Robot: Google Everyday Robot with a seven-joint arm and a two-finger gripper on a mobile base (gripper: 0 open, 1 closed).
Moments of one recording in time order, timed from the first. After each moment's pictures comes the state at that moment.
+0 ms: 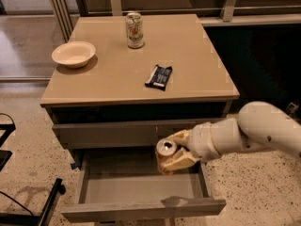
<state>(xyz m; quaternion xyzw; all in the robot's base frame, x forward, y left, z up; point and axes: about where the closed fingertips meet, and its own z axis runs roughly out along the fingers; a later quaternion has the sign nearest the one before) 0.456 -0.060 0.701 -0.60 0.67 0.25 0.35</state>
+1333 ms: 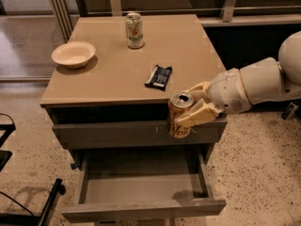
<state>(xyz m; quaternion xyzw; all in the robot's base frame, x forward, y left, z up) 0.490 -0.096 0.853 -0.58 0.68 0.26 0.37</state>
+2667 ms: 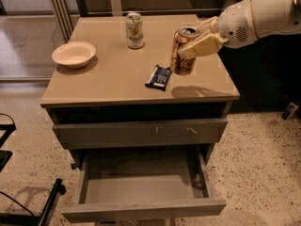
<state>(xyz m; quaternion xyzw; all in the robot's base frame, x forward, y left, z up) 0.606 -0.115 0.967 -0.53 0.69 0.24 0.43</state>
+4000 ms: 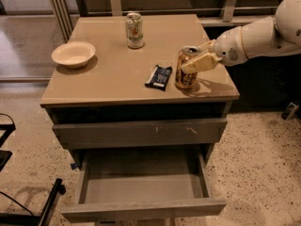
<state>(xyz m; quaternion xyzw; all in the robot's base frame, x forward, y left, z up) 0.646 -0.138 0.891 -0.48 0.74 0.24 0.41</state>
